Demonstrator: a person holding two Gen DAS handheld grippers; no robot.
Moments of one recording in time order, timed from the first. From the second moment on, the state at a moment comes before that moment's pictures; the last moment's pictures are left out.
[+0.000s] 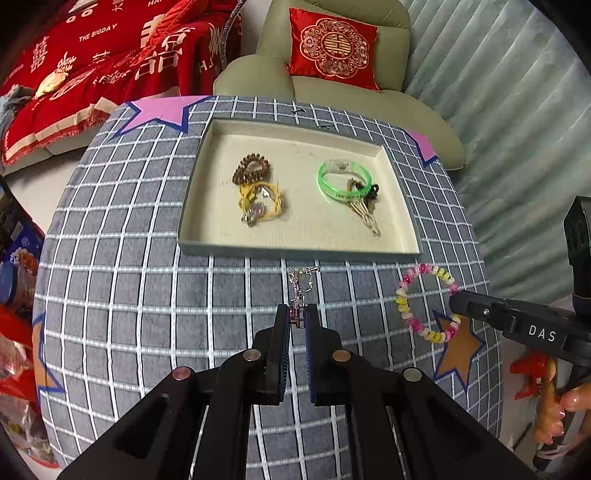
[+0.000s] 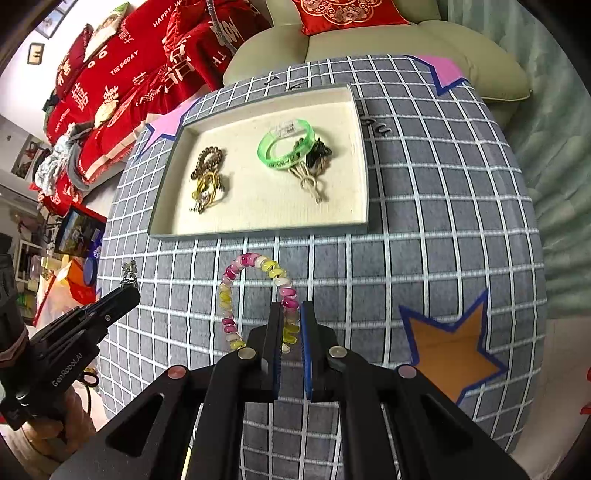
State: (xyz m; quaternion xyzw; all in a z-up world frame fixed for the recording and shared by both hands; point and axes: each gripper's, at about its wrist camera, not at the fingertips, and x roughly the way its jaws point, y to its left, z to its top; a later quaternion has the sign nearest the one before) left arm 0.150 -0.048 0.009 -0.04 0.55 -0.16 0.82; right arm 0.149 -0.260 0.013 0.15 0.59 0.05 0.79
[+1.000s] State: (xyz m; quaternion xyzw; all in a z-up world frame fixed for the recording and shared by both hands) left arm 0.265 -0.091 -0.064 0.07 0.55 -0.08 0.83; right arm 0.265 -0.273 -0.062 0.15 0.62 0.04 0.77
